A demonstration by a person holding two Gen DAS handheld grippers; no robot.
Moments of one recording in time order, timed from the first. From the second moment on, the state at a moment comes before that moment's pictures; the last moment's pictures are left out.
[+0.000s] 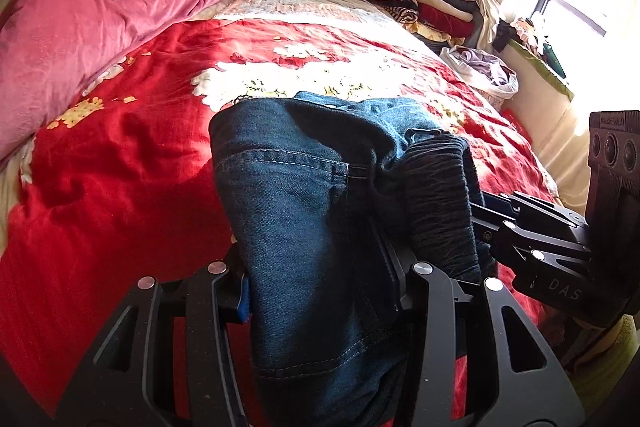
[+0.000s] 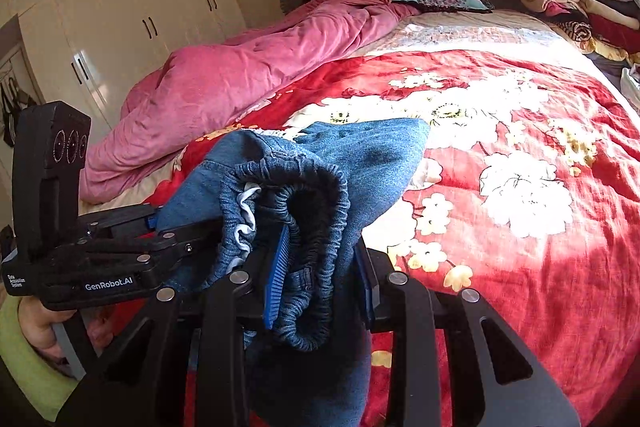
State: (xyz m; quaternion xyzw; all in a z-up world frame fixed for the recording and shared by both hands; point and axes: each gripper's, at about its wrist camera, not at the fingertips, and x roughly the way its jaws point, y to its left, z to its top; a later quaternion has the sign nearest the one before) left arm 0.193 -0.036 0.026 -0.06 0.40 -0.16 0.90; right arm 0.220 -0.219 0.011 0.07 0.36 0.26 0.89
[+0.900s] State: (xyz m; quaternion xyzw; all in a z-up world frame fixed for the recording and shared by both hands) left arm 0.212 -0.021 -0.032 -0.08 0.44 -0.15 0.88; right arm 0.245 -0.229 -0.050 0.07 0.43 0.16 0.88
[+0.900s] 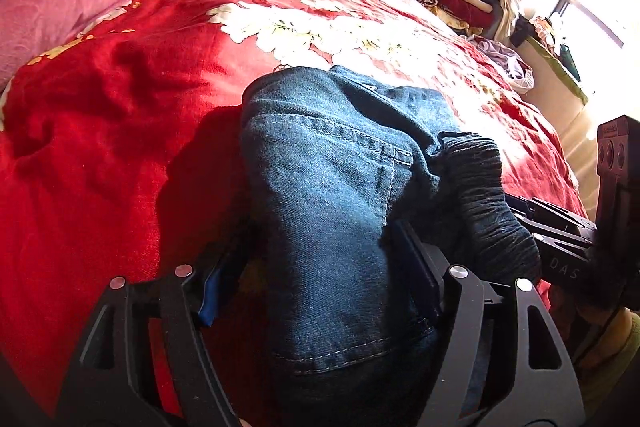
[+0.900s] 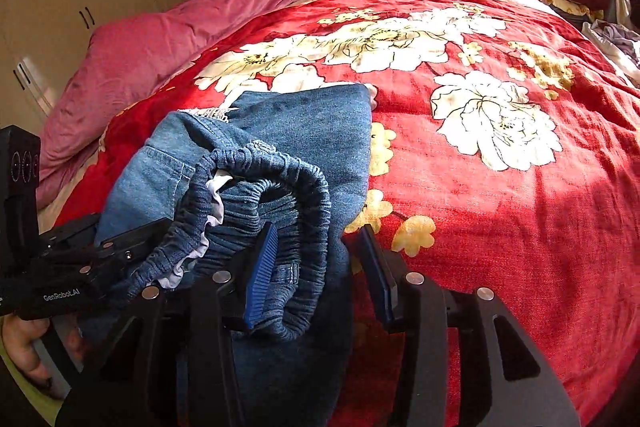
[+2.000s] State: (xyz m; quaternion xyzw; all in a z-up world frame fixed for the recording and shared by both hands) left arm 0.176 -0.002 -0.002 -0.08 0.41 -0.11 0.90; right arm 0.207 -0.243 0.000 0.06 0.37 0.13 0.92
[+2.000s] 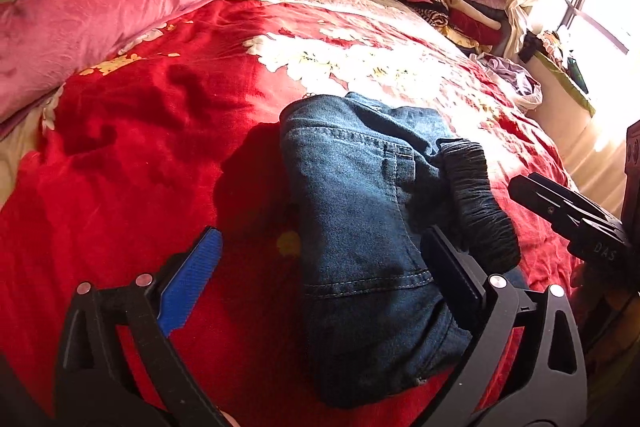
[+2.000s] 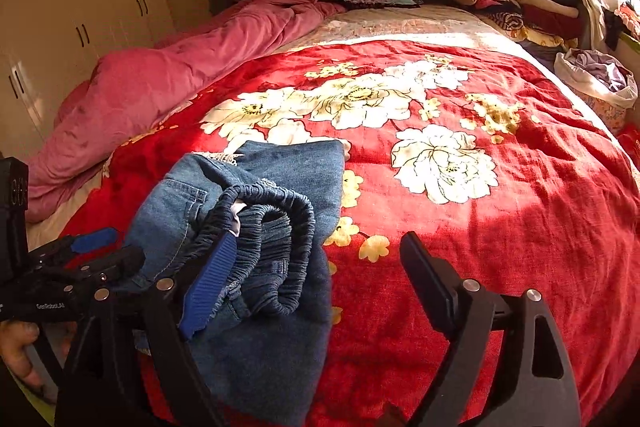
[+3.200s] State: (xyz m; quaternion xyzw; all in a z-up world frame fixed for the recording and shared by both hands) left arm 0.058 -0.001 0.052 -0.06 0.36 -0.10 0.93; right arm 0.075 -0.256 0.064 0.04 0.29 0.15 0.95
